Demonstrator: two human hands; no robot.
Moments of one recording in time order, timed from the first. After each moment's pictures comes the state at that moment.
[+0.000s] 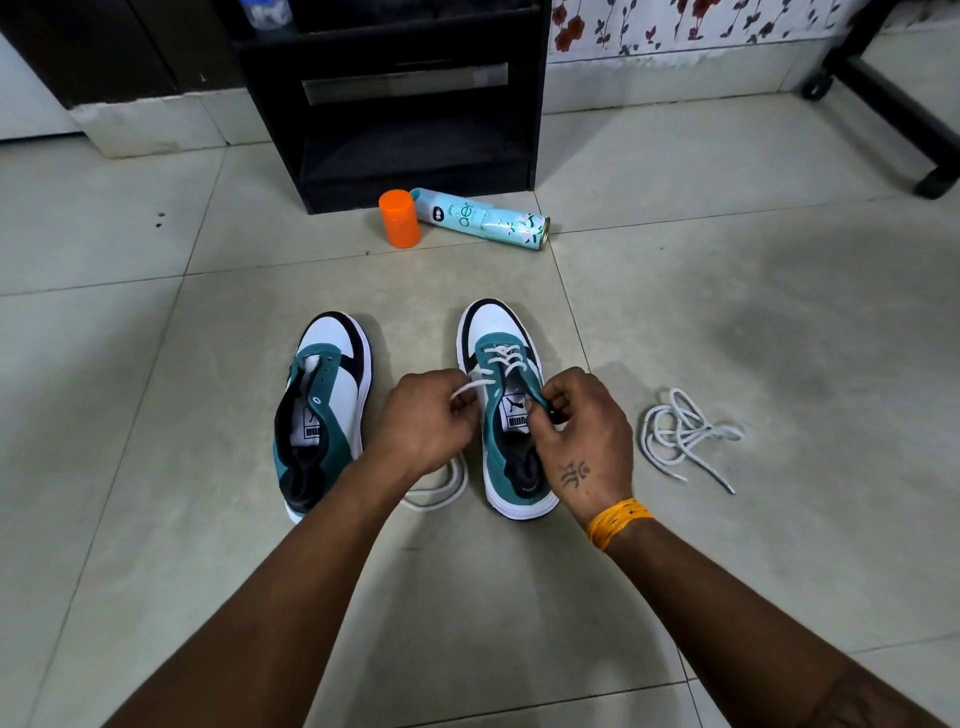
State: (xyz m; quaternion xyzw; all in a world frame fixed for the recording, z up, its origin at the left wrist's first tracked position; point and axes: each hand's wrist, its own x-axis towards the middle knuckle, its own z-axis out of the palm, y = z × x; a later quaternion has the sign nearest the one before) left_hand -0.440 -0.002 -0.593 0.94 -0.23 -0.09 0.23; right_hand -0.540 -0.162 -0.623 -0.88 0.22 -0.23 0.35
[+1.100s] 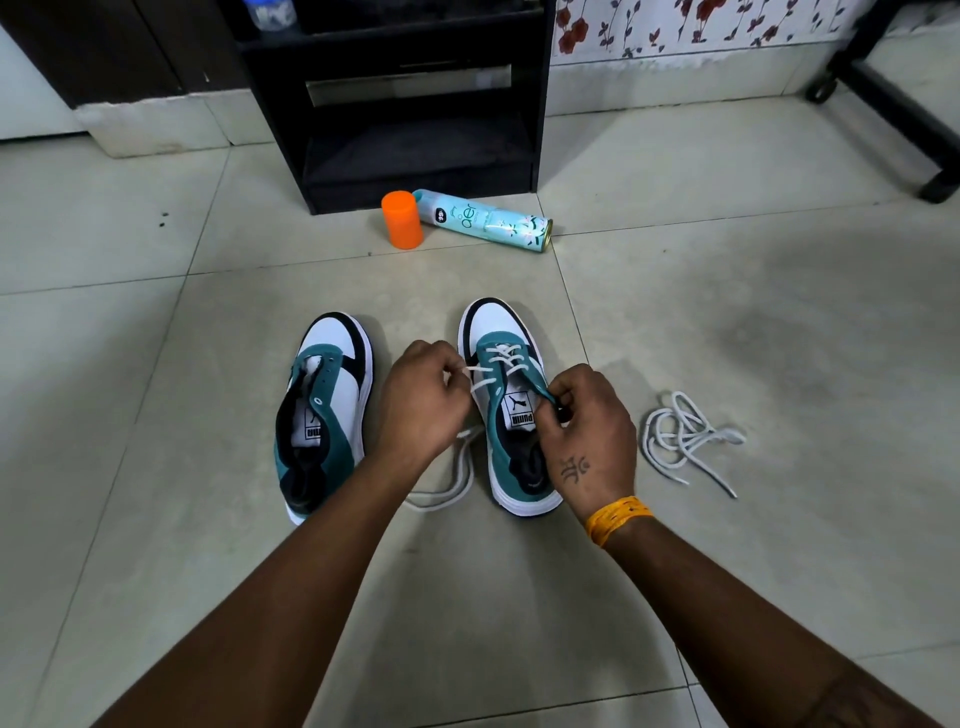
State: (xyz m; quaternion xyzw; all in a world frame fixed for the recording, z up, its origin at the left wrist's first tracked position) left_hand -0.432 -0.013 -0.596 0.93 -0.13 -0.03 0.35; right_hand -0.536 -0.165 -0.620 -0.88 0.24 -0.23 0.34
